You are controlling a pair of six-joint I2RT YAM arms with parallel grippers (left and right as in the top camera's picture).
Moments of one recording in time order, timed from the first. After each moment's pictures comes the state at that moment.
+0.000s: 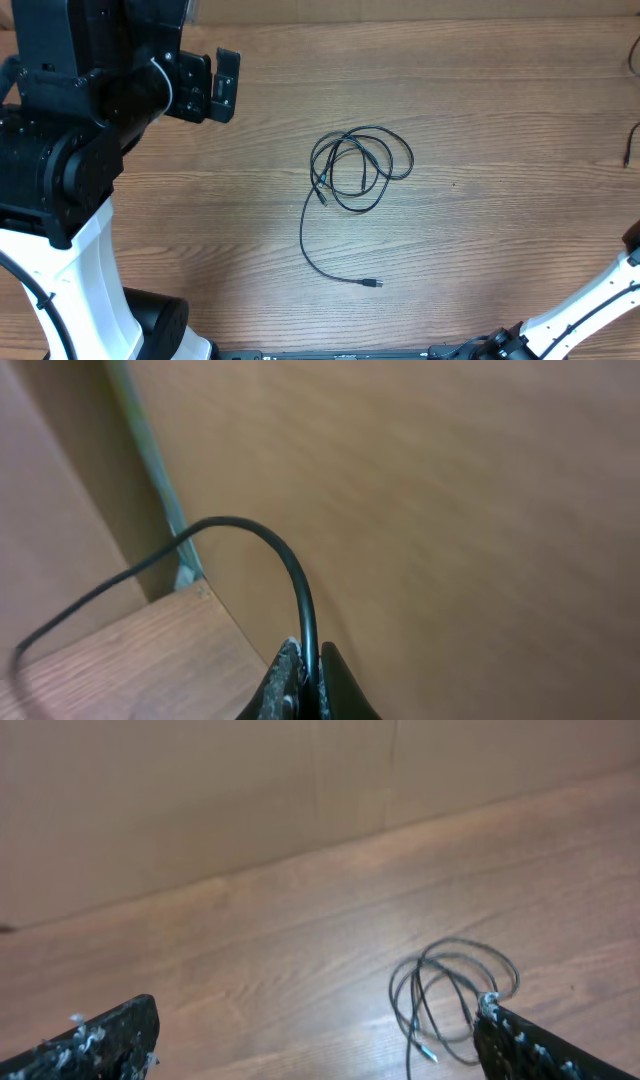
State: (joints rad) left arm -0.23 1.73 2.76 -1.63 0.00 0.06; right arm -0.86 2.43 2.20 -0.05 -0.17 -0.03
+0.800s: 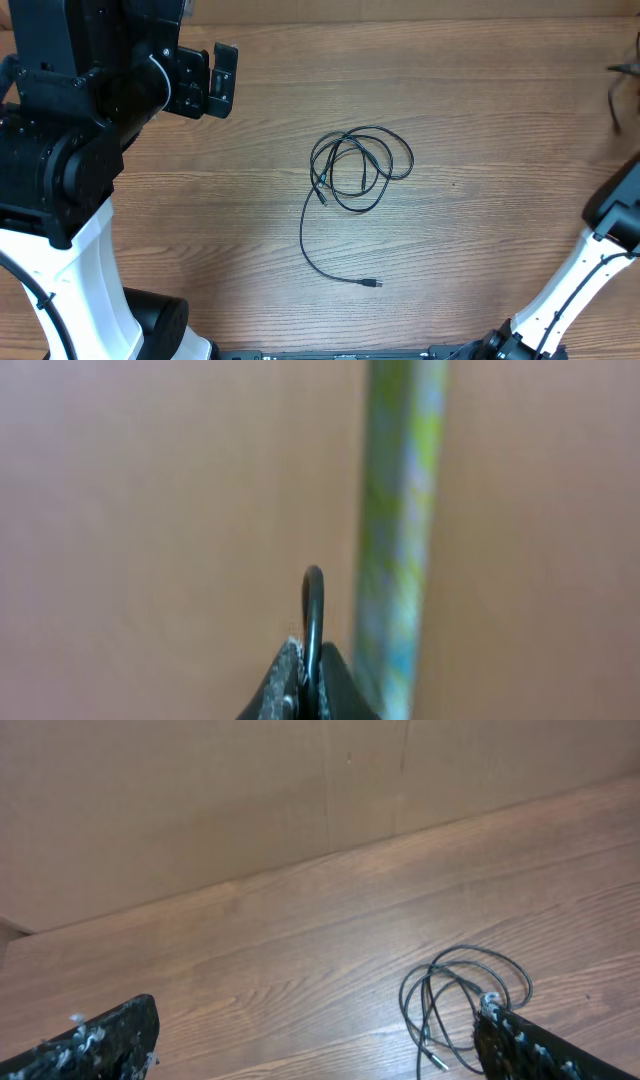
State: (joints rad) left arm -0.23 1.73 2.76 -1.61 -0.02 0.06; right arm -0.59 2.50 2.18 0.44 -0.14 0.03
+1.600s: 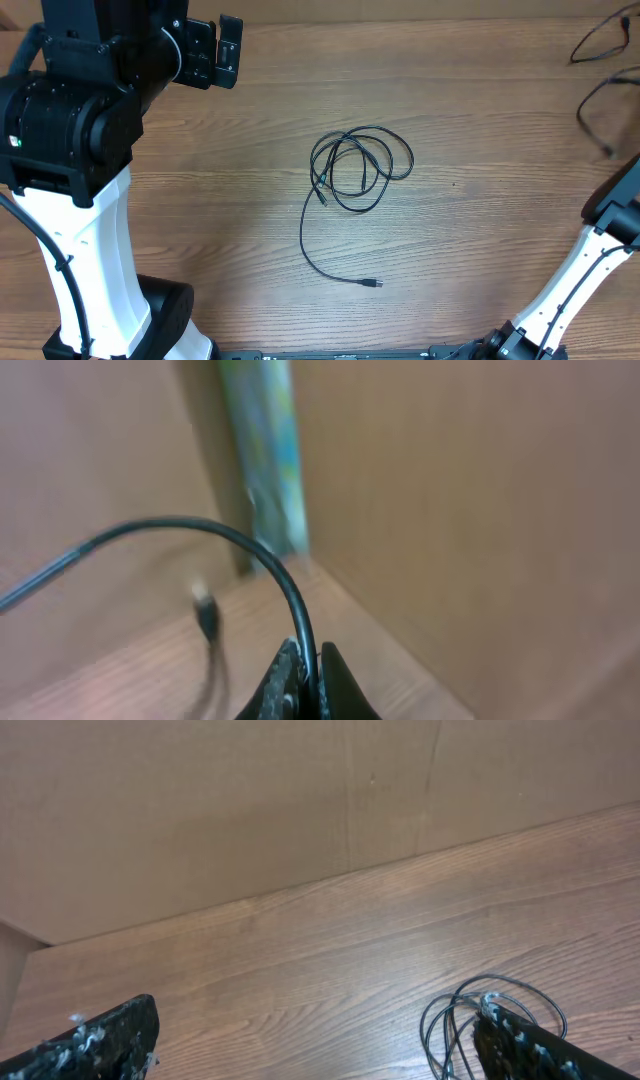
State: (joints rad) left arm -0.23 1.80 2.76 -1.52 -0.07 0.06; right arm -0.65 2.73 2.41 0.03 -0.03 0.04
